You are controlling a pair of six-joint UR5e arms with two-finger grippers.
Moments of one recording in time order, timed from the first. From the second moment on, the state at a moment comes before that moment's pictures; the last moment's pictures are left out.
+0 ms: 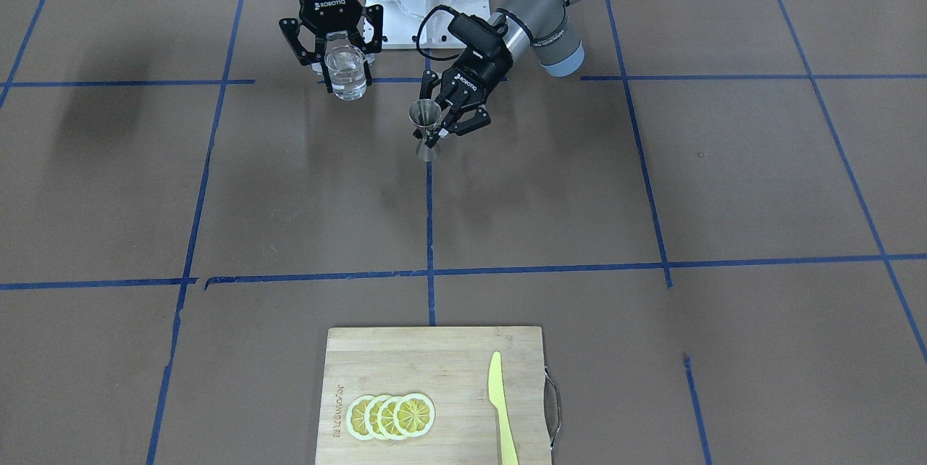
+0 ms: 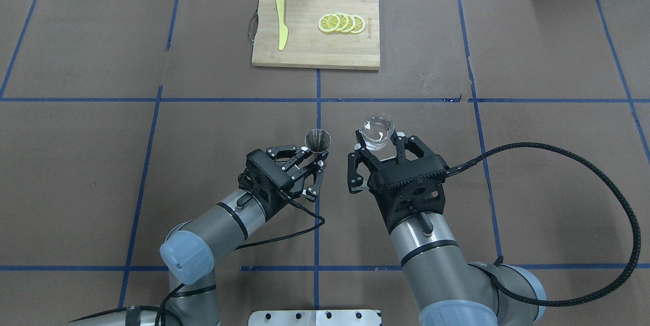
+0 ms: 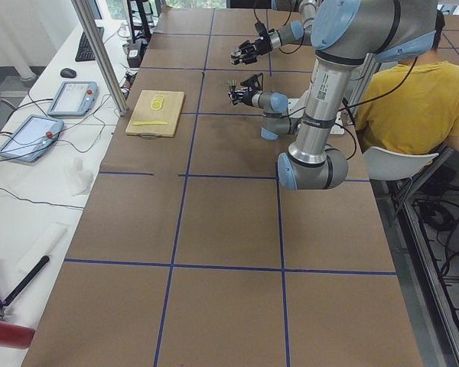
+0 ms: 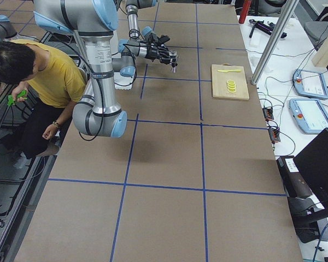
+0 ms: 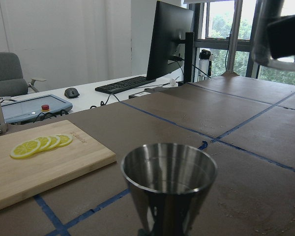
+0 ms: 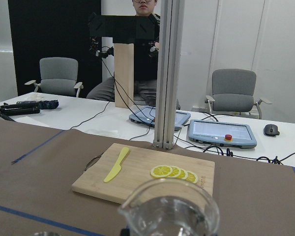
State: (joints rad) left arm -0.21 -2.12 -1.43 -2.99 -1.02 -0.43; right arm 0.08 -1.24 2.02 -1.02 0.49 0.88
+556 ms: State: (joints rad) left arm -0.21 -2.13 -1.42 -2.99 -1.02 -0.42; right arm 0.07 -1.17 2.02 -1.14 0.49 0.88
